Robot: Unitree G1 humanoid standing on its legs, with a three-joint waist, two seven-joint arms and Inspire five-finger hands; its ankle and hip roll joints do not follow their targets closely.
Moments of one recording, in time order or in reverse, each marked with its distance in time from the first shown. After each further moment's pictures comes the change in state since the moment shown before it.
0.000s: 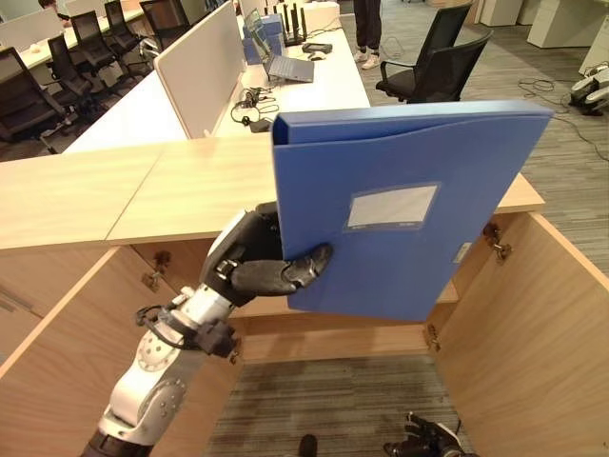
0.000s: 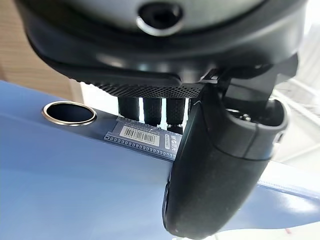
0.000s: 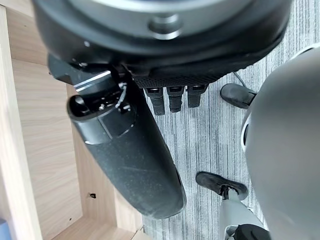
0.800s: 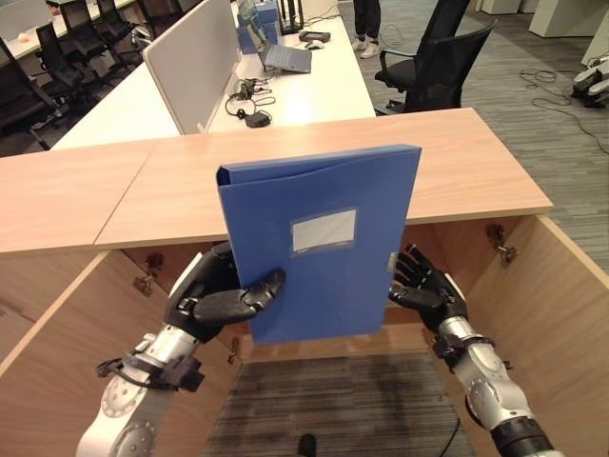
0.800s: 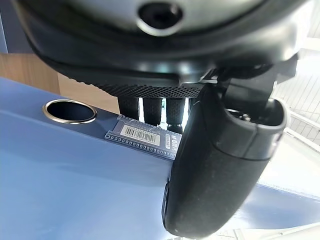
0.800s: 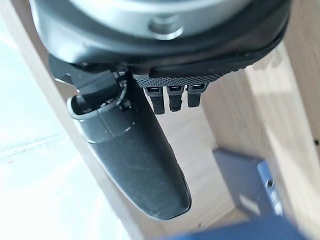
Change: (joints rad) left arm 0.214 -0.134 0.158 0.042 0.026 0.013 0.001; right arm -0.163 -0.104 -0.110 -0.753 0.413 -0.032 0.005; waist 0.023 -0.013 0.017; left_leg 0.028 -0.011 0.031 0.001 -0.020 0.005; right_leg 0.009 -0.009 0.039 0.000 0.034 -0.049
